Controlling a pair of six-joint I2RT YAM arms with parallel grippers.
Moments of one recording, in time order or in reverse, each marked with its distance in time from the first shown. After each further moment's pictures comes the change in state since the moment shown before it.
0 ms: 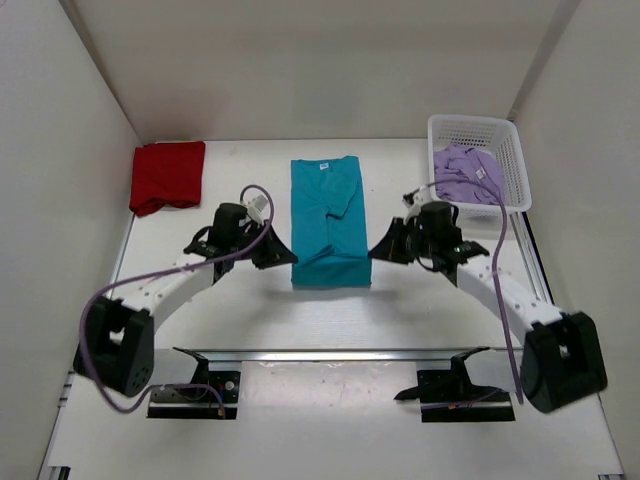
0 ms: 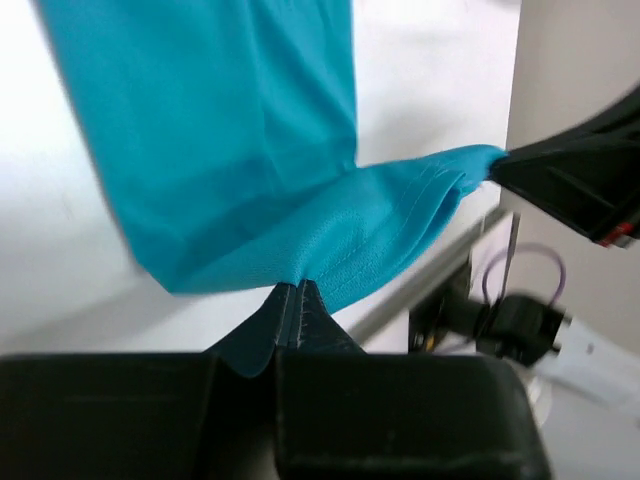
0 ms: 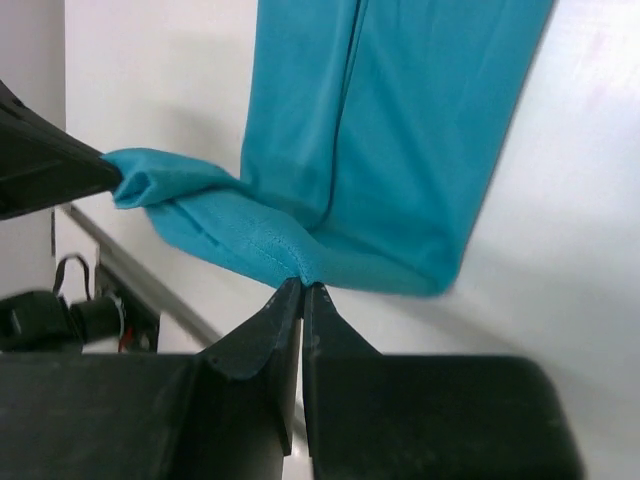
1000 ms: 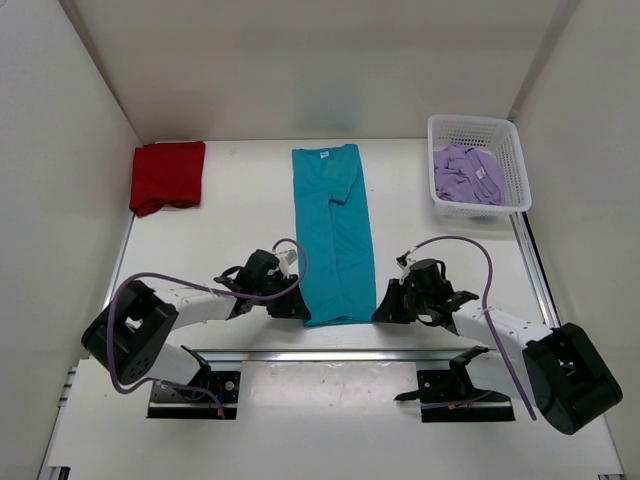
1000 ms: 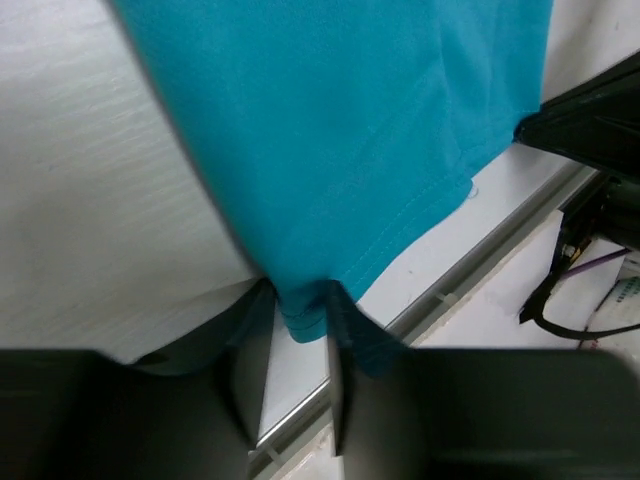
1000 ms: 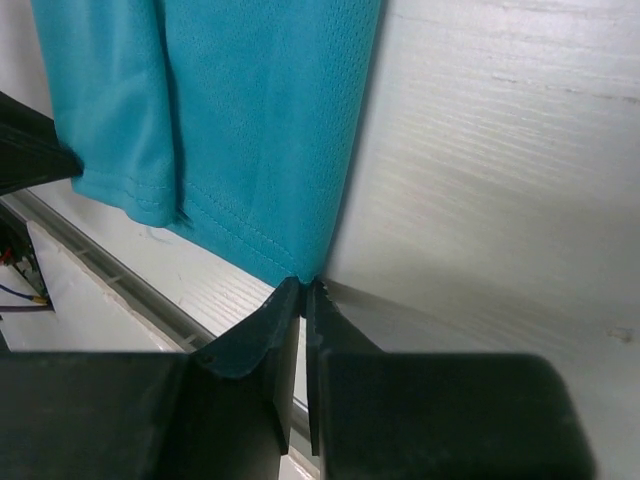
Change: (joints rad) left arm -0.255 0.140 -0.238 0.195 -0.105 0.055; right arm 0.117 -0.041 -0.374 0.129 0.052 0.051
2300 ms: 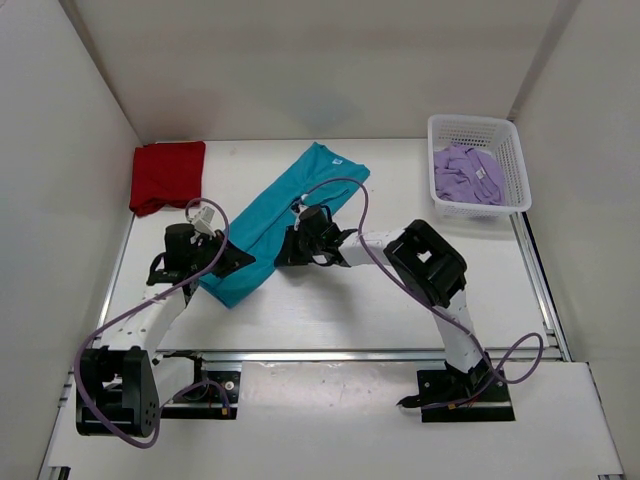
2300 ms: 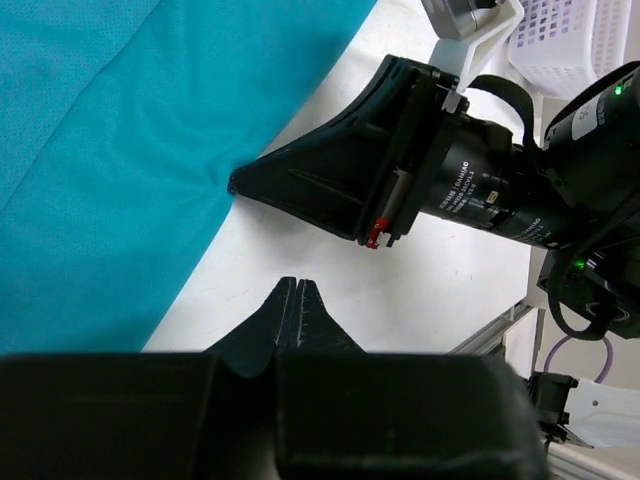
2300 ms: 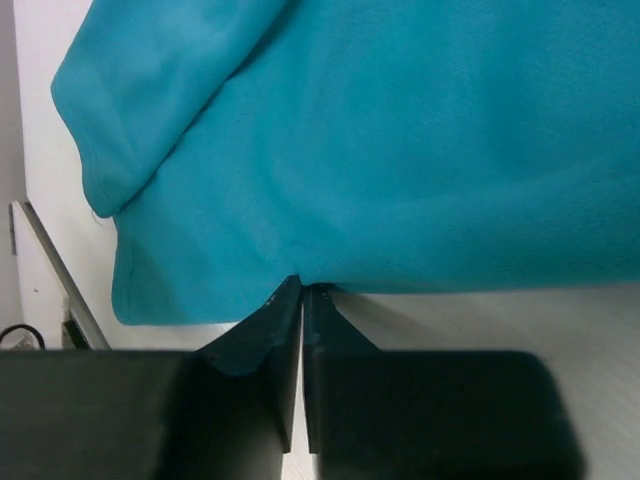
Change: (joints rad) left arm 0.625 -0.320 0.045 -0.124 0.156 0.059; right arm 0.308 1.038 1.014 0.247 0.074 0.090
